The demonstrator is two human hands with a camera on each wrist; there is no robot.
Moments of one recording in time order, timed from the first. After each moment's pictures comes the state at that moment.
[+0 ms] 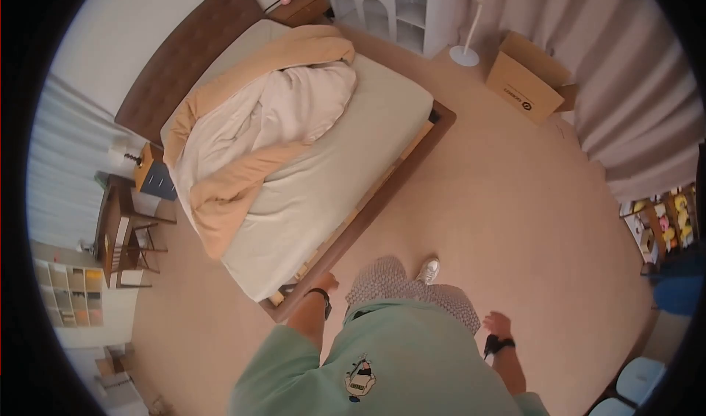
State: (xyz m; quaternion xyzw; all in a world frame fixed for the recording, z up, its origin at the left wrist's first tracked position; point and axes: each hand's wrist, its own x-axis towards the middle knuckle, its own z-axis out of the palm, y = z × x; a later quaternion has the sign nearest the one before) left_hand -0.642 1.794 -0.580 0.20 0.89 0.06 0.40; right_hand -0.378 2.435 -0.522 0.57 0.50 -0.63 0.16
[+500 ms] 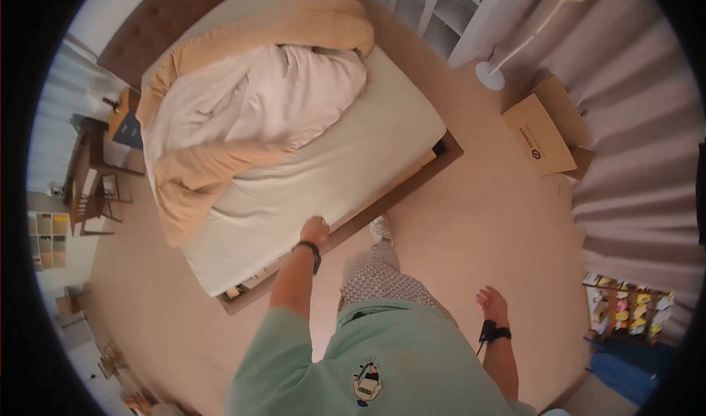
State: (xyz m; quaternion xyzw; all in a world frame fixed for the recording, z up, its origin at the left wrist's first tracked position) left_hand -0.960 1.912 -0.557 -0.16 0.92 0.22 0.28; right_hand -0.771 2.519 -0.441 0.48 0.48 -0.72 0.11
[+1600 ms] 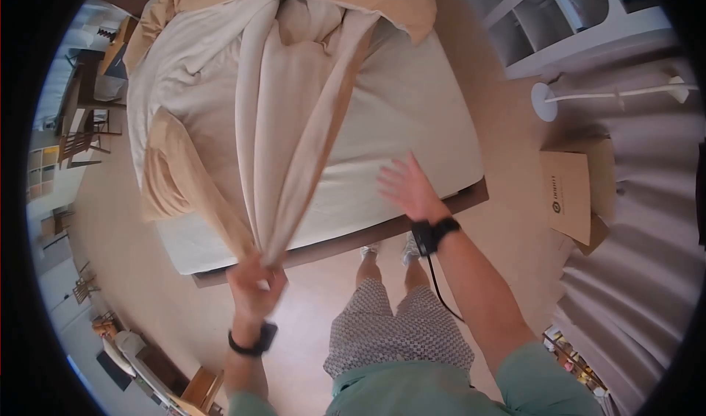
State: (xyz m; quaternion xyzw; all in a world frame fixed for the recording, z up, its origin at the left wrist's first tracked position) left_hand -1.062 1.893 -0.339 -0.23 0.90 0.37 -0.10; right_hand -1.323 2.136 -0.502 0.22 0.40 -0.73 0.50
